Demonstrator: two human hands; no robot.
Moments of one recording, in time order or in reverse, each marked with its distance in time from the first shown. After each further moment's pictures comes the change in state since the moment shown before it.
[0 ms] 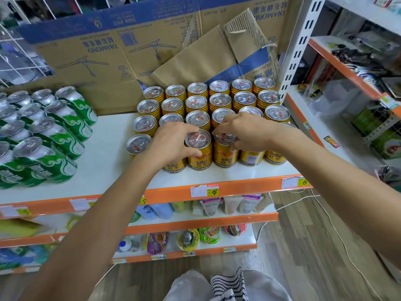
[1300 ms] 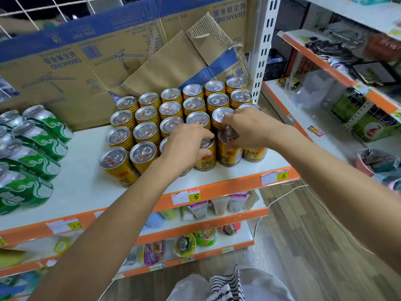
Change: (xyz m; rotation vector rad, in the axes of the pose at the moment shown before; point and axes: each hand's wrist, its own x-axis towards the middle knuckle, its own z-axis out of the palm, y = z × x) left_hand 0.031 0.067 0.020 0.077 0.021 0.204; right_hand -0.035 0.040 0.009 0.002 0.093 0.252
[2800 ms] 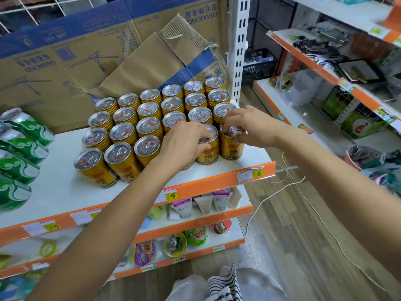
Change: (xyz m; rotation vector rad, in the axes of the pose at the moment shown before) left_hand 0.020 0.045 0.017 -0.008 0.098 0.056; right_hand -0.033 0.067 0.018 0.154 0.069 -0.130
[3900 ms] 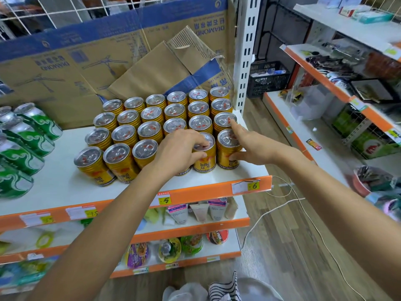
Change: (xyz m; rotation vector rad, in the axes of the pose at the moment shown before) left_hand -0.003 0.001 0.003 -0.077 0.079 -0.043; right_hand 0.000 0.018 0.023 0.293 -0.176 0.165
